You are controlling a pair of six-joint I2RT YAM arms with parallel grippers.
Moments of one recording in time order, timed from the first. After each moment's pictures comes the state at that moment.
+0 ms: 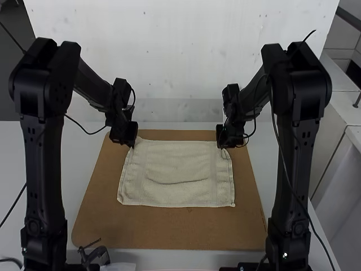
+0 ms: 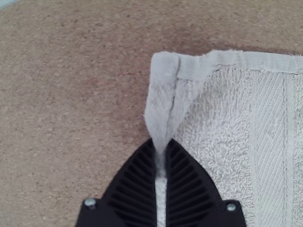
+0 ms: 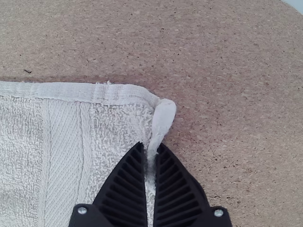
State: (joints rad) left arm -0.22 2.05 1.21 -0.31 0.01 -0.05; right arm 0.22 1.98 1.05 -0.16 0.05 0.11
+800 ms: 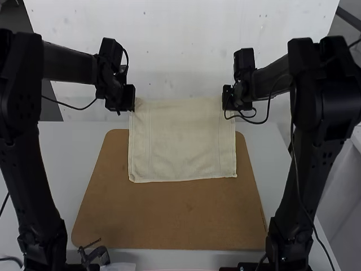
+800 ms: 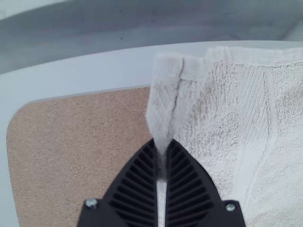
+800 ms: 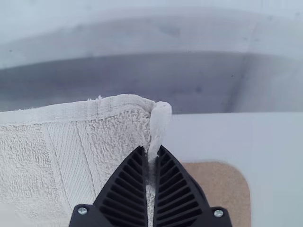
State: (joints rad) left arm -0.24 1.74 1.22 -0.35 0.03 -0.13; right arm 0.19 1.72 1.05 0.00 0.09 0.12
